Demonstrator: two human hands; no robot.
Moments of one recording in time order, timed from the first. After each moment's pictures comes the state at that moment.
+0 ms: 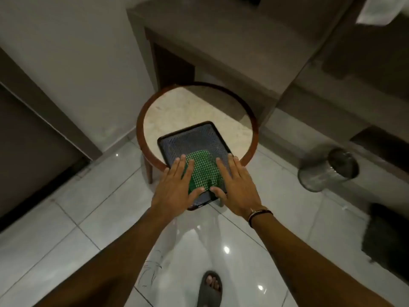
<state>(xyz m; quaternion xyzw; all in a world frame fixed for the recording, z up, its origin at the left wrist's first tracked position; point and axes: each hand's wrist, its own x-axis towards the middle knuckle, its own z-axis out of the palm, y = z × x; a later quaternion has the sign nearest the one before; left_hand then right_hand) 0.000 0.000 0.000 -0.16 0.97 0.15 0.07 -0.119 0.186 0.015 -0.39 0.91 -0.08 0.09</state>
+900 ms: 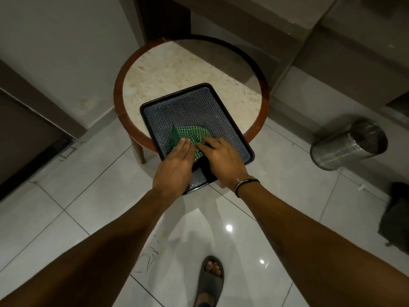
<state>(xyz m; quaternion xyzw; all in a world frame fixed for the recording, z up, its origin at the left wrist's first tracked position) -0.100 -0.004 -0.231 -0.16 0.98 0.12 0.00 -0.223 0.121 -0.210 -0.50 0.86 -0.08 0.10</state>
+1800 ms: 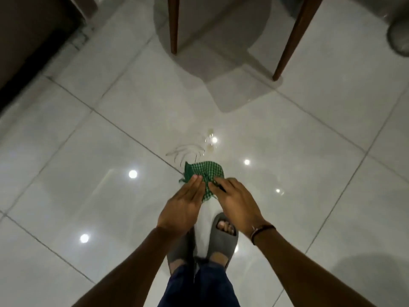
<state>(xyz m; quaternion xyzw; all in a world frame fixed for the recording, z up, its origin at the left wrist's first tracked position) 0.374 0.067 -0.356 -0.02 0.98 0.10 0.16 0.259 0.225 -0.346 -0.45 0.86 -0.07 0.23</state>
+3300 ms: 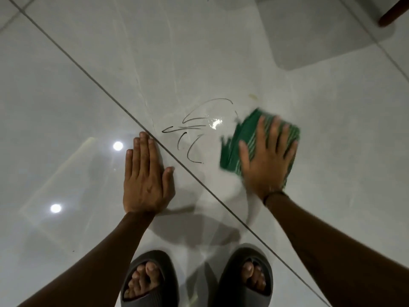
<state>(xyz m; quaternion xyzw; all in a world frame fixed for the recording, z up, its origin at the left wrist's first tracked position) 0.472 -0.005 -0.800 -0.34 0.93 0.13 0.00 0.241 0.183 -0.776 -0.24 0.97 0.01 0.11</state>
